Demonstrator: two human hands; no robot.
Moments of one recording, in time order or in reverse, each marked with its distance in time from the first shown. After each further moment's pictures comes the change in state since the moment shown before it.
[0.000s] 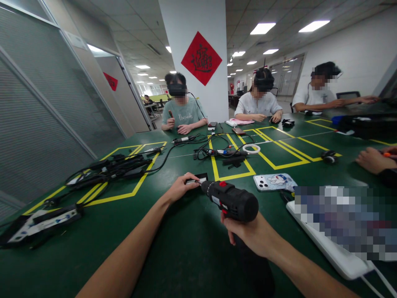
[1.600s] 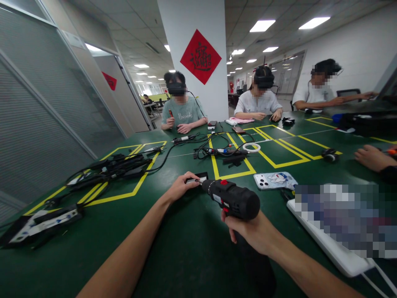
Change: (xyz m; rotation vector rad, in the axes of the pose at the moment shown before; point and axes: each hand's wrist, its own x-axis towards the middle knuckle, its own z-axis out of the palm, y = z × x) left_hand -0.001 0.000 -0.001 -0.017 -0.006 0.008; right_hand -0.001 0.000 0.000 0.060 0.027 0.023
